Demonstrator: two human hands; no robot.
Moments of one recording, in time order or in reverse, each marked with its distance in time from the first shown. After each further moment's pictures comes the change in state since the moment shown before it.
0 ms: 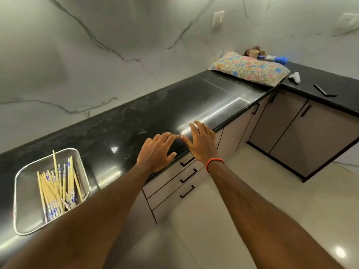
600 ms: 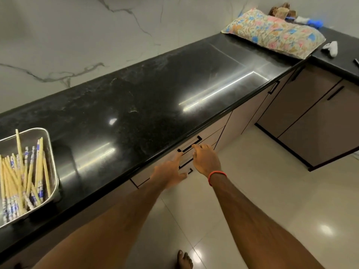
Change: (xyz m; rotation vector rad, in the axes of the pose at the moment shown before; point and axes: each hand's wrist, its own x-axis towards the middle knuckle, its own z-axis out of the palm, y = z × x) left_hand 0.000 0.051 0.151 -0.408 -0.600 -0.429; right_hand -0.028 0.084 0.125 -0.033 -0.360 0.131
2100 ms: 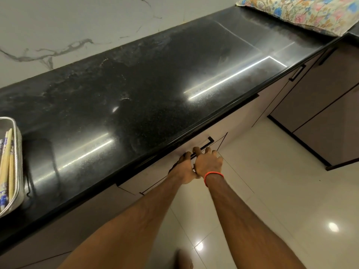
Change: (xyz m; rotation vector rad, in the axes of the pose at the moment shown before) left_hand 0.104 0.013 0.082 -0.221 -0.188 -0.212; right_hand 0.040 0.022 0.078 -0.265 -0.294 0.215
